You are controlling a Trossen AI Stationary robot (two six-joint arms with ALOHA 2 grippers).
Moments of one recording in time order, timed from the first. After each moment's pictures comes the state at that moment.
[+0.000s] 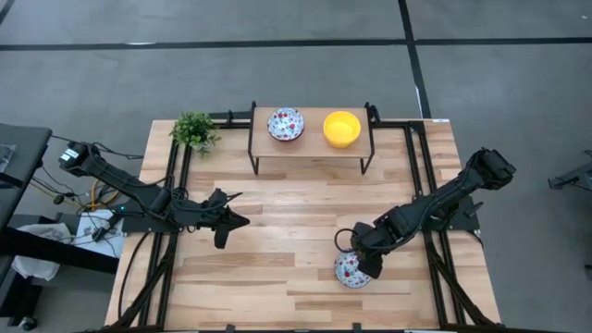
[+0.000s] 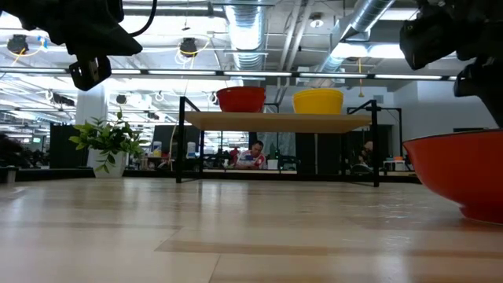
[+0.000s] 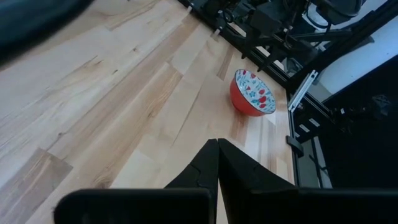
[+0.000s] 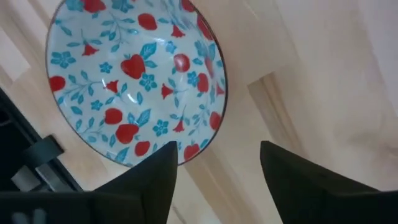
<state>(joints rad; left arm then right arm) -0.48 0.85 0.42 0.00 -0.42 -0.79 0.50 1.49 0.98 -0.87 -0.15 0.97</state>
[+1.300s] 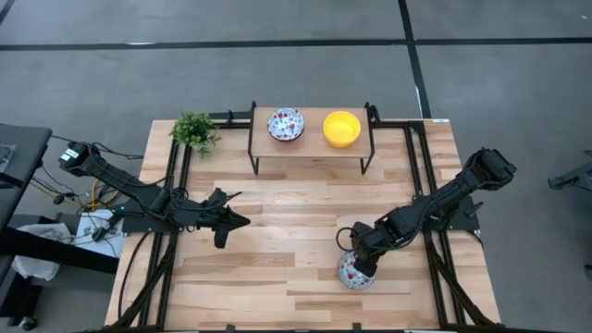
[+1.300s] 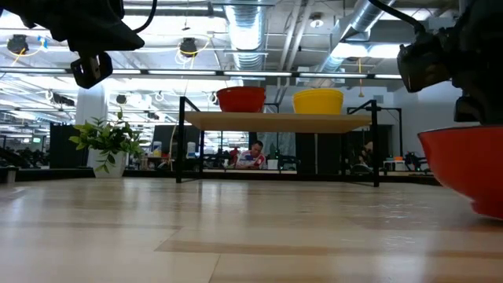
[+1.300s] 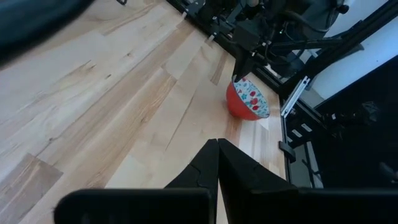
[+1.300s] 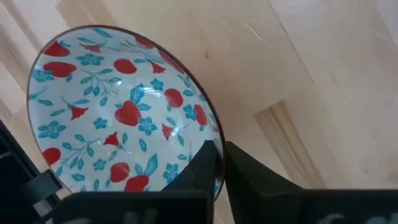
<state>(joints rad) -0.48 0.85 0.42 0.03 -0.42 -0.79 0.50 1.49 0.84 -0.65 -0.10 1.02</state>
